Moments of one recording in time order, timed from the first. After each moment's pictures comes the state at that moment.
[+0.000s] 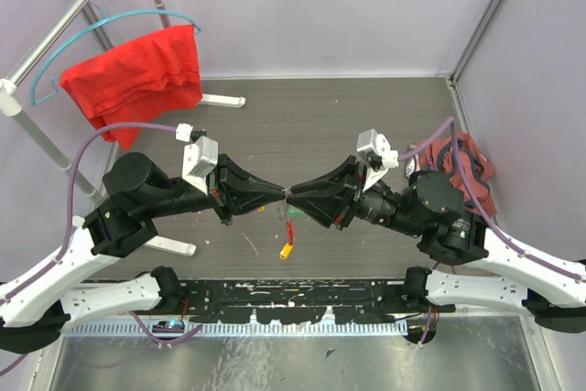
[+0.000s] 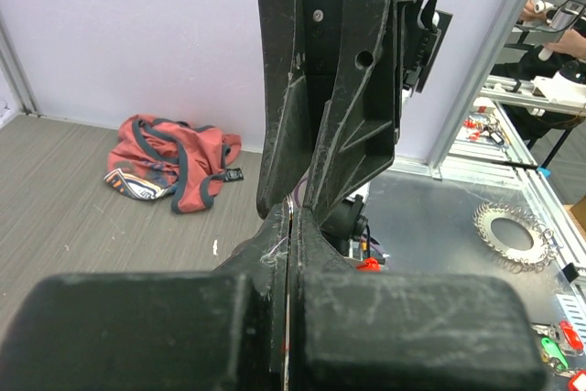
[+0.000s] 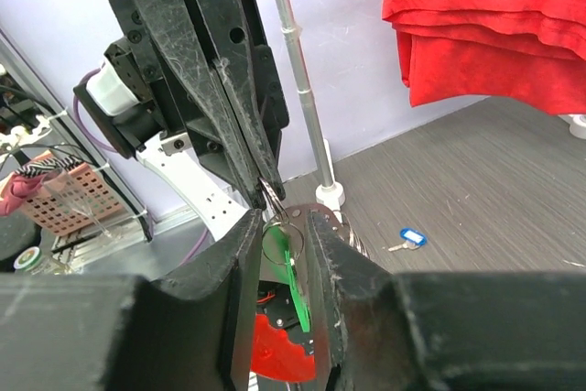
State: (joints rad) left arm -1.03 0.83 1.15 -0.14 0.43 -0.19; right arm 1.20 0.80 1.07 -0.07 -0.04 0.31
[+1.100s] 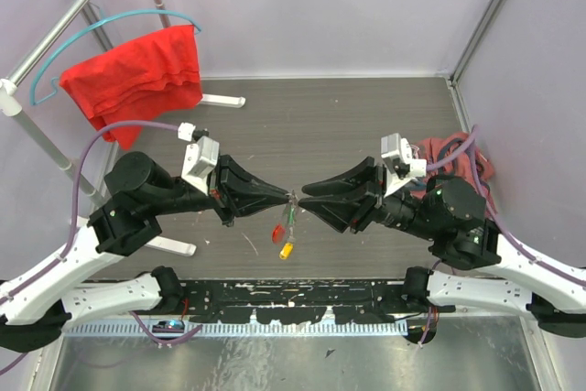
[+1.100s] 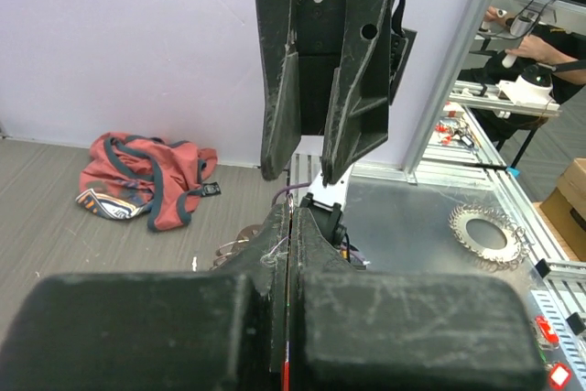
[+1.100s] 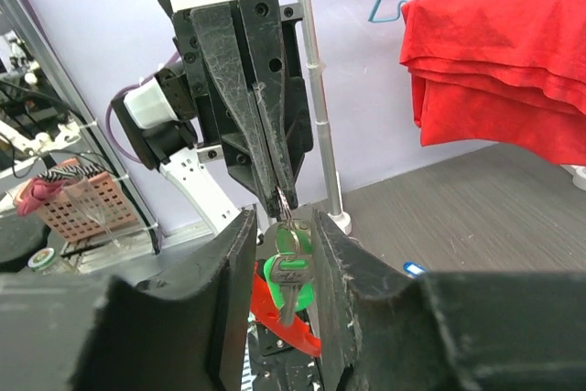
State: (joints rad) left arm -1.03 0.85 1.14 -0.07 0.49 -0.22; right arm 1.20 0.73 1.04 -0.02 -0.09 0.28
